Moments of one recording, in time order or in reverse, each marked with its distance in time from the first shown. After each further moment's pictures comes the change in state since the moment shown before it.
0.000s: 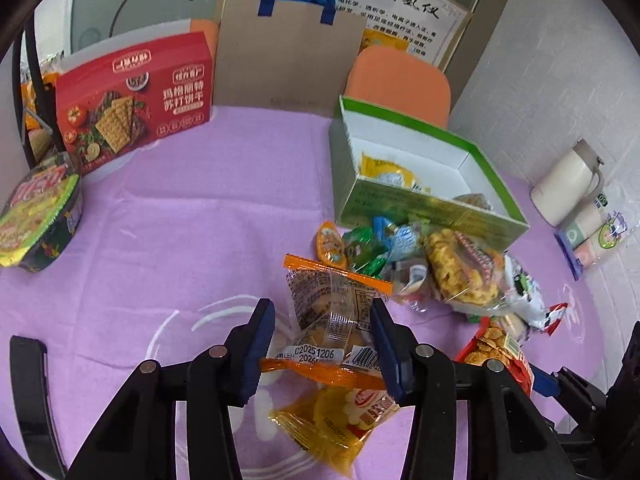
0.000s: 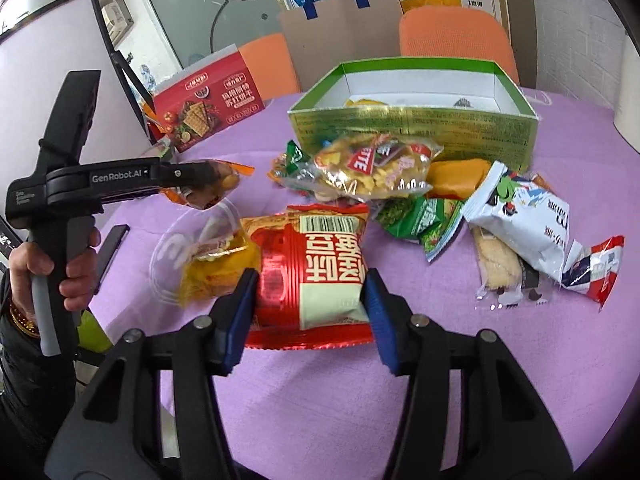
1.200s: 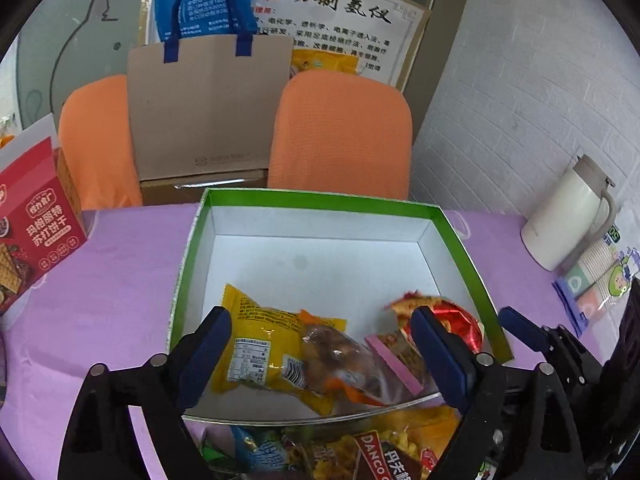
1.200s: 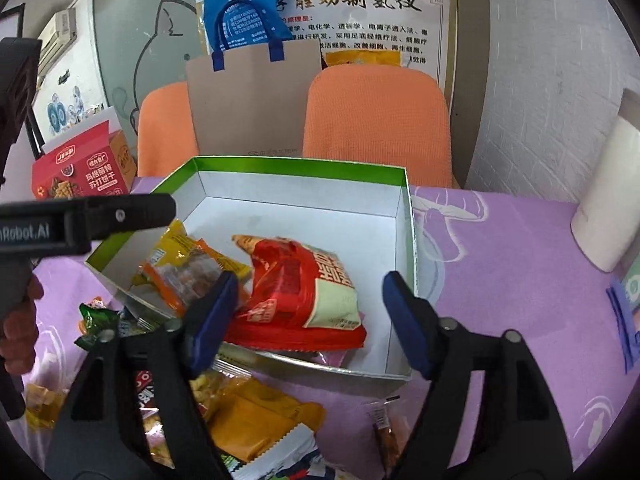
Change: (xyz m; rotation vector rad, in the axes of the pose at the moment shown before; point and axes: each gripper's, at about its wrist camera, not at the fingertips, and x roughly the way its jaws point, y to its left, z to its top) left arm 0.106 -0.119 0.127 0.095 -0.086 -0.017; right arm 0.056 -0.128 0.132 -0.087 -0.163 -0.302
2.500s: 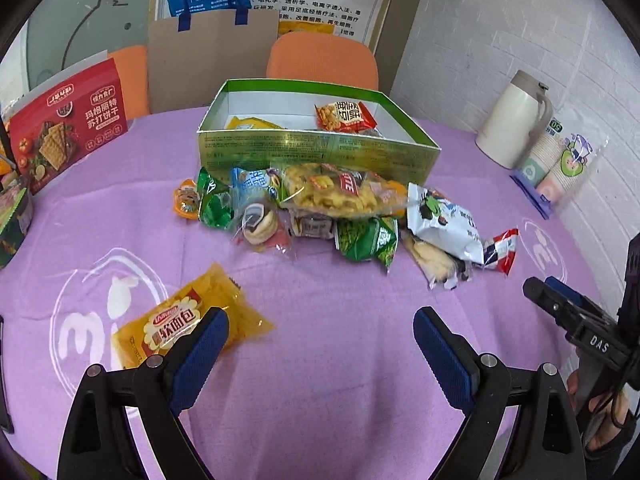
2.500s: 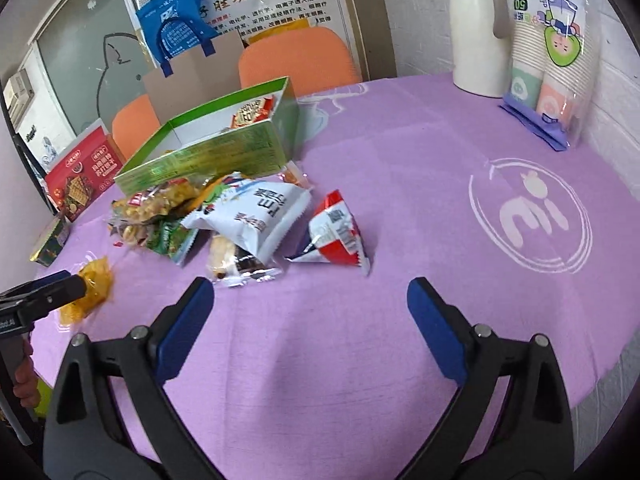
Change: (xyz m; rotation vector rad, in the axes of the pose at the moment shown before) left arm -0.114 -0.024 -0.186 0.065 0.105 -0.024; right arm -0.151 -0.041 -0.157 0.319 0.083 -0.067
